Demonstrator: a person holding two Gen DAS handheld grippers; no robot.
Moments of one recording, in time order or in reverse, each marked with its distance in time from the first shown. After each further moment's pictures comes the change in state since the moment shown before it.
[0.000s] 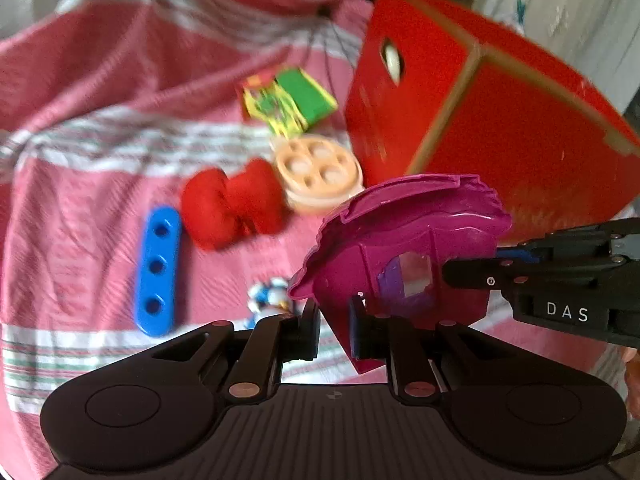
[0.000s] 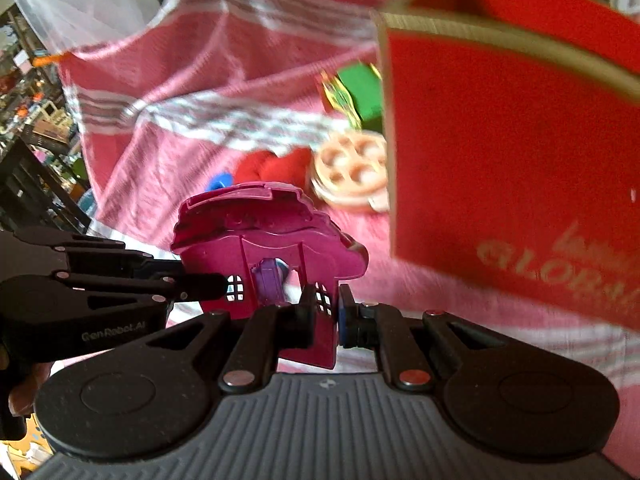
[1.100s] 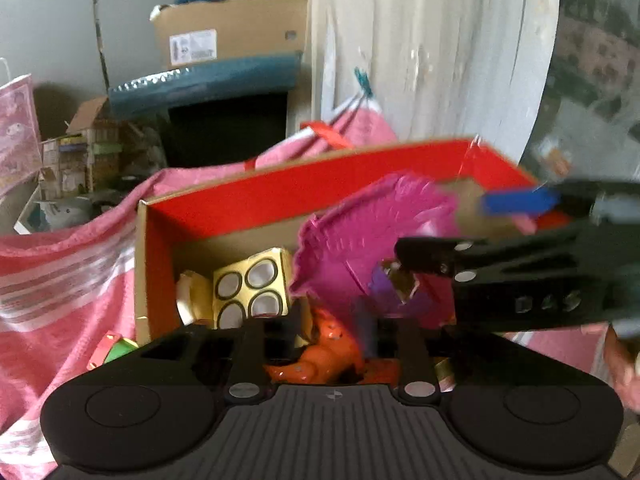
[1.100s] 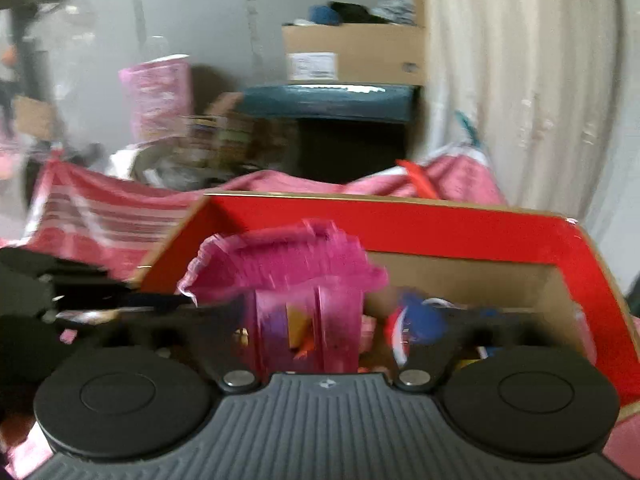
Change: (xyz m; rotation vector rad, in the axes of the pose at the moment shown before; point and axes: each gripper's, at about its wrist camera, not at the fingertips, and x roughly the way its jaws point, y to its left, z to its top) left arm 0.033 -0.207 0.192 0.371 -0.182 -0.086; right arm -0.126 -0.176 0.094 0.119 -0.385 -0.316
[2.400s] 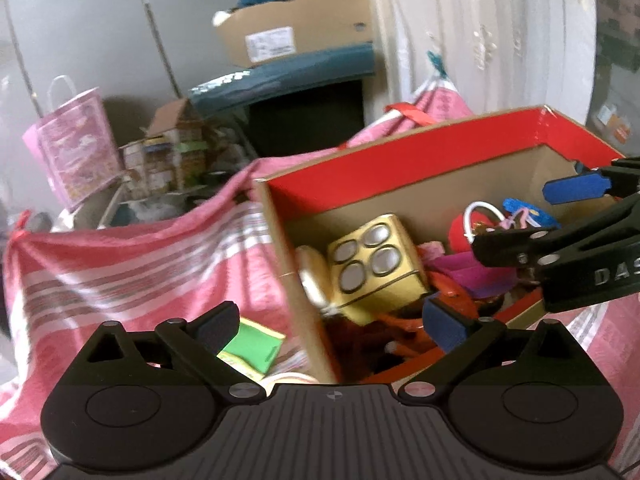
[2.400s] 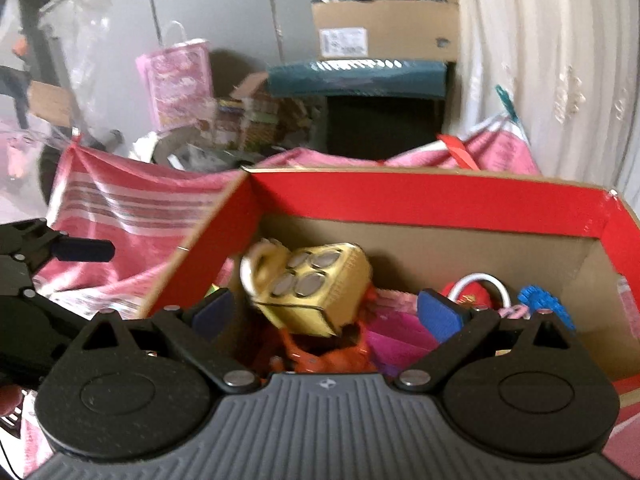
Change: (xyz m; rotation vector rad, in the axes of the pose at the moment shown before) left arm -0.039 0.054 -0.032 0.049 0.010 0.223; right arm 0.007 0.044 -0.011 0.018 0.046 0.101
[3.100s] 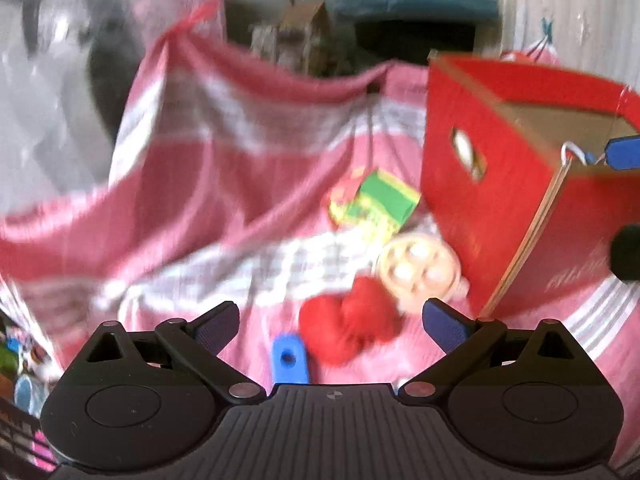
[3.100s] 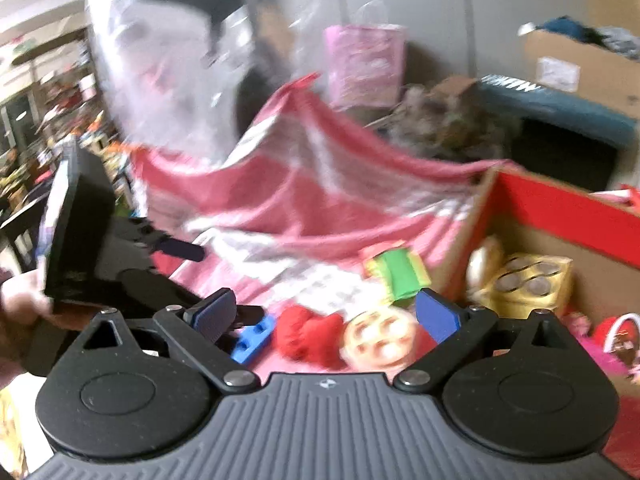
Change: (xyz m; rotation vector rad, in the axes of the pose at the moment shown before) left arm -0.029 0.127 -0.154 -0.202 0.137 0.102; right arm -0.018 0.166 -0.048 -0.278 0.033 0.342
